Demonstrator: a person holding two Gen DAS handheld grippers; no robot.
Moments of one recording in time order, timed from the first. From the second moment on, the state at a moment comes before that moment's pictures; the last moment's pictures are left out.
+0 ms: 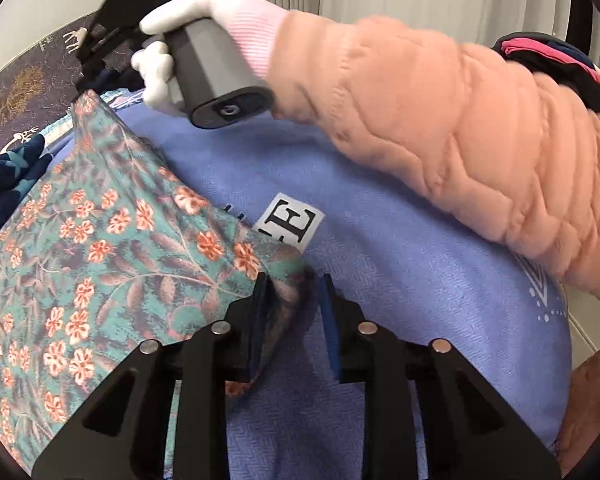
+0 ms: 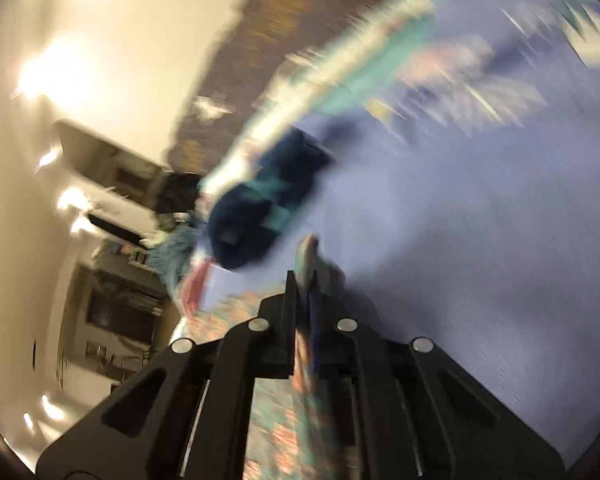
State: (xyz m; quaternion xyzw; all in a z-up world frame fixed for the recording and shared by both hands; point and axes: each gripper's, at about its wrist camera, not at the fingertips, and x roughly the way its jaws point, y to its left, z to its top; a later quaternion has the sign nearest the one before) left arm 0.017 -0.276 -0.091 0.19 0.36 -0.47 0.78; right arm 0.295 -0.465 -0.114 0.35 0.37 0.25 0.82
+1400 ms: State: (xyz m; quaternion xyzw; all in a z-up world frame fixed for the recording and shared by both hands) left arm -0.022 0.104 -0.049 -0.09 0.31 -0.15 0.93; right arm 0.072 -0.301 -0.067 0.07 0.40 0.26 0.87
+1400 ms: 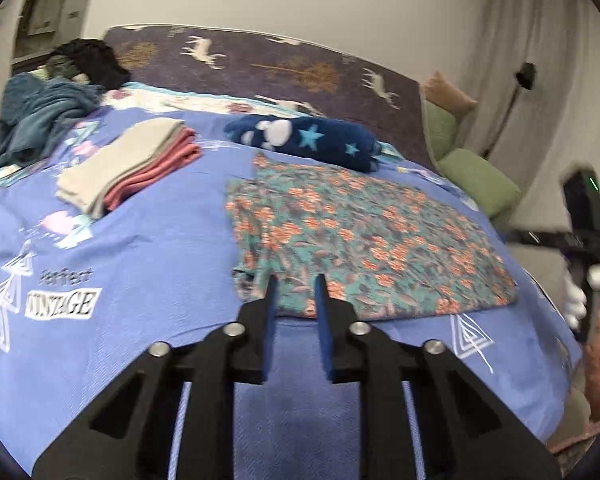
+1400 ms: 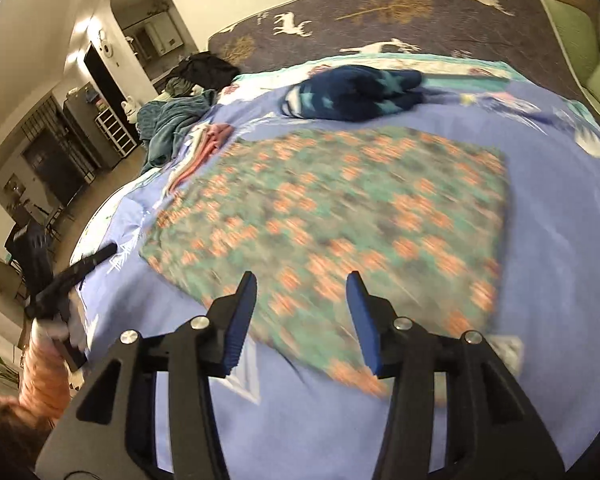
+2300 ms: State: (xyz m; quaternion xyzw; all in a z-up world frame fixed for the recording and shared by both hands) left arm 0.045 0.117 -0.080 -0.10 0.36 -0.28 0.89; right arm 0.317 0.027 -0.123 -0.10 0.53 0.16 0.83
